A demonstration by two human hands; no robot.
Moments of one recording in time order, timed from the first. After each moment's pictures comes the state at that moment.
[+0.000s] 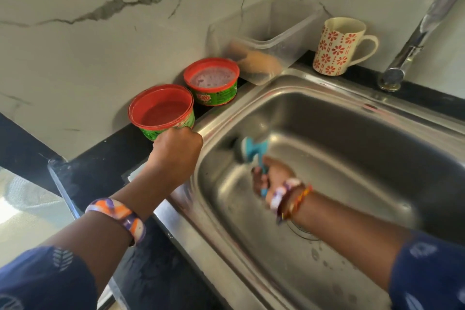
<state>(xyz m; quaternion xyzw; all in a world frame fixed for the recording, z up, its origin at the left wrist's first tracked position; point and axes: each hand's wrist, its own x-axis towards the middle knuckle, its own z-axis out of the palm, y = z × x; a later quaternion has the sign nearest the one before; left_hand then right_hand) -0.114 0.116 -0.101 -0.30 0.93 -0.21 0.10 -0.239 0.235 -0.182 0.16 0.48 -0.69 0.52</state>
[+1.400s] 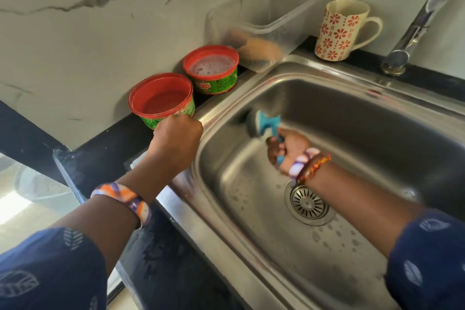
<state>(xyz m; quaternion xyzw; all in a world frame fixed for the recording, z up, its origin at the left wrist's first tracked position) -0.113 0.117 -0.099 -0.30 0.93 -0.21 0.10 -0.271 0.236 -0.165 0.15 0.44 -0.69 0.55</state>
